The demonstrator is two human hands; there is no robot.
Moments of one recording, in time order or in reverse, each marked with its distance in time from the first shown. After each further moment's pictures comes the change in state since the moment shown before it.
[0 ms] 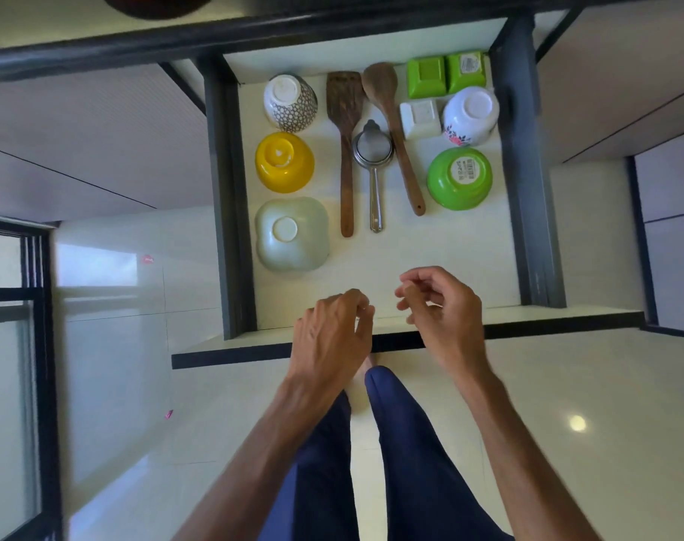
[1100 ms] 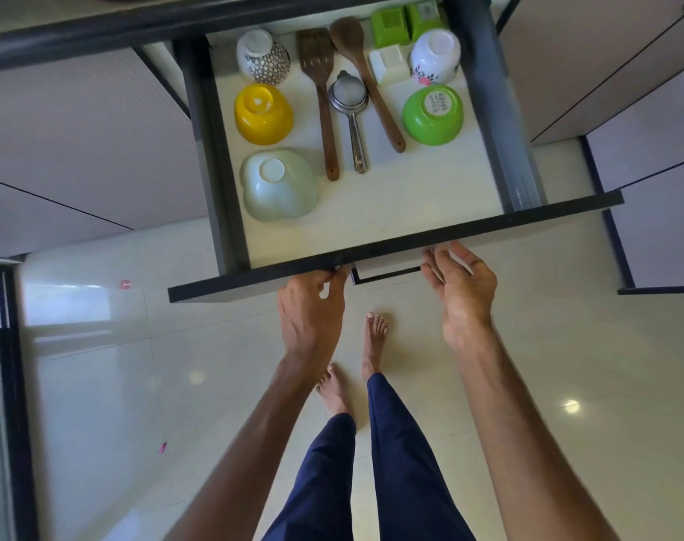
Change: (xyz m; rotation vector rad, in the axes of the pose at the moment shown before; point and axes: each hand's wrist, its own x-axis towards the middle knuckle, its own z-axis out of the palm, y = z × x) left_hand -0.013 -0.054 0.024 -0.510 0.259 -0.122; right_hand -0.016 0.040 0.027 0.801 0.499 0.410
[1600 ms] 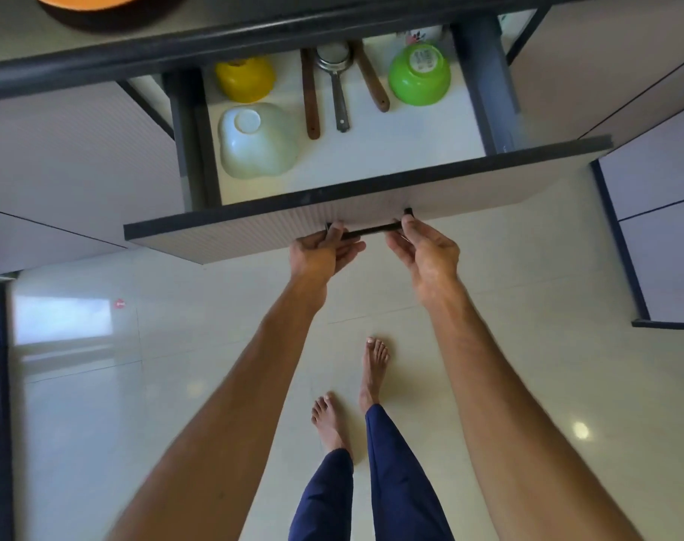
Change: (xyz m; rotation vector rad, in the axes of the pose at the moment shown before) left_hand 0.148 0.022 0.061 -0.801 -0.182 -0.478; right_hand 0.103 -0.014 0.096 0.054 -0.150 0.174
